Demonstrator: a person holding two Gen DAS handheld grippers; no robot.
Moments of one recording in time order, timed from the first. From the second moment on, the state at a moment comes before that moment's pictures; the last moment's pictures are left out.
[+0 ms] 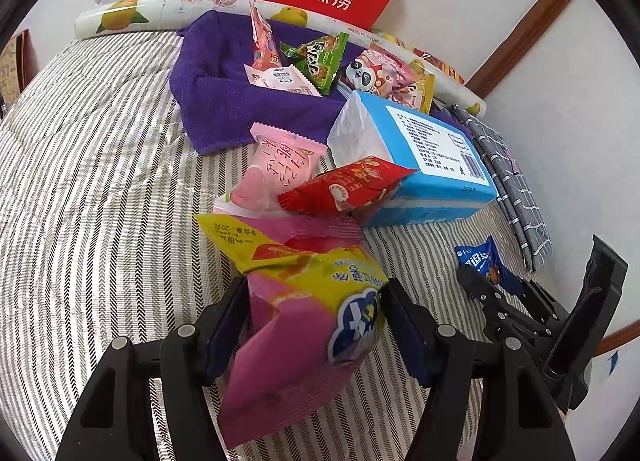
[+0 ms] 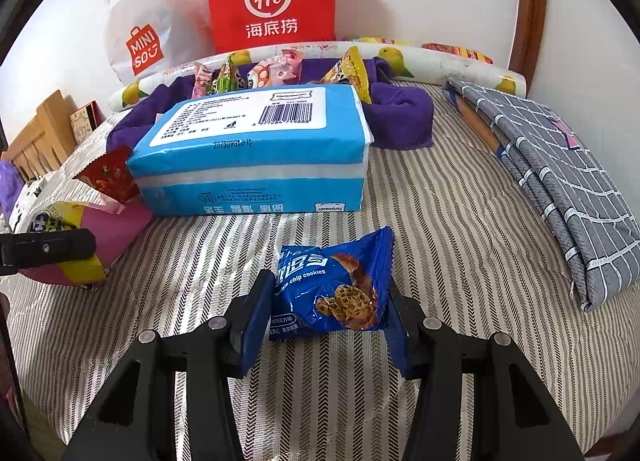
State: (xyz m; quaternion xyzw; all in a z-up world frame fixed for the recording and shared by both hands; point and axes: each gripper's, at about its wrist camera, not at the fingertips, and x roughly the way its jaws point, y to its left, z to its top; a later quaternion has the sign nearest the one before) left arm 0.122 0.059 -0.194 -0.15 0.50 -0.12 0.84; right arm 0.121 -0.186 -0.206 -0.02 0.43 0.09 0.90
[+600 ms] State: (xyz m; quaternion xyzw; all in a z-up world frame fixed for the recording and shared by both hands) left arm 0.117 0.069 -0.189 -0.18 0.50 -0.11 0.84; right arm 0.124 -0.190 -0.208 -0.01 0.43 0.09 0.90
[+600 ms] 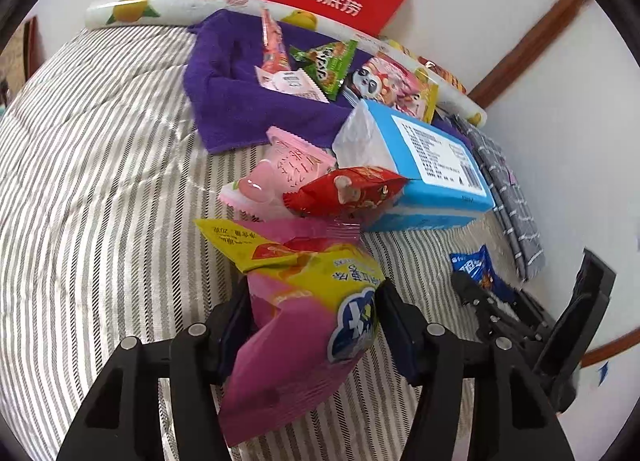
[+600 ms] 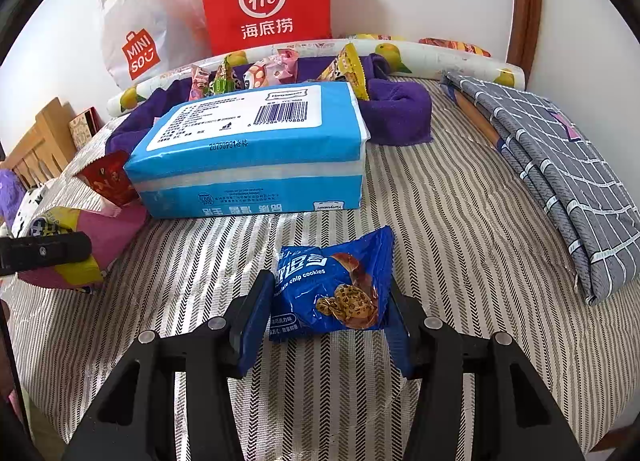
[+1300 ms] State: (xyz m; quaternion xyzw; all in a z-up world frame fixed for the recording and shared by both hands) left arm 0.077 0.067 -0.126 -0.17 0.46 -0.14 0.86; right arm 0.090 -0.194 -0.137 0.03 0.39 0.10 0.92
